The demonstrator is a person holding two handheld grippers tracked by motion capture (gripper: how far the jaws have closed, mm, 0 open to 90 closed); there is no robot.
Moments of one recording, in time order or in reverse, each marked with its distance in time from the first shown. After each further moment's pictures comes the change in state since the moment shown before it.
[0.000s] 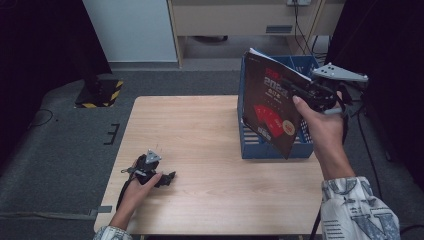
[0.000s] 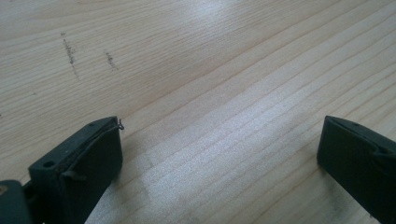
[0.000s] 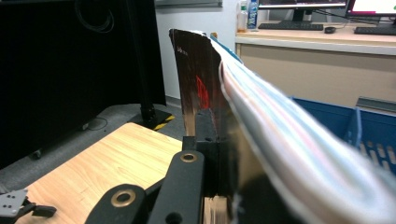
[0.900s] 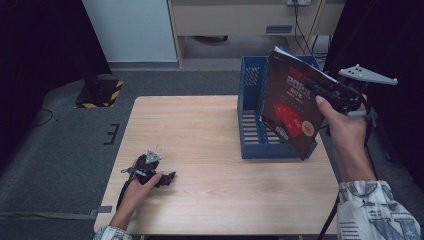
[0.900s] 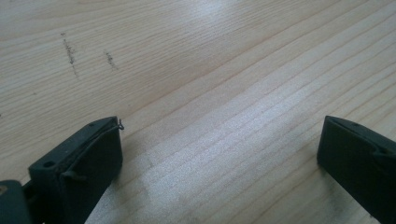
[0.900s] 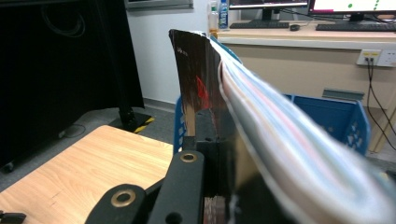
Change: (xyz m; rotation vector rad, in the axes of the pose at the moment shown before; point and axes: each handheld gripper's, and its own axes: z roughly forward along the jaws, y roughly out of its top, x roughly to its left) left arm 0.000 0.000 0.000 0.000 0.000 0.000; right arm -0.037 -0.004 -0.030 -0.005 -0.096 0.029
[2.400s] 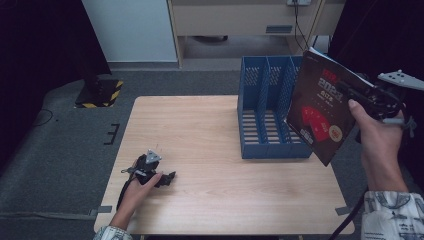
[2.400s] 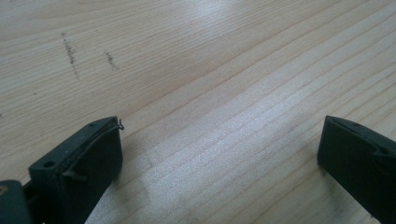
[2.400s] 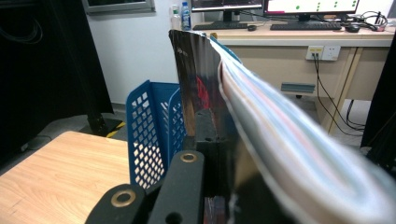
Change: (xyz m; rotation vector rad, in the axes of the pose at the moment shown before) left arm 0.000 0.000 0.000 -0.003 0.002 0.000; right arm -0.041 -0.003 -0.048 -0.009 -0.134 0.035
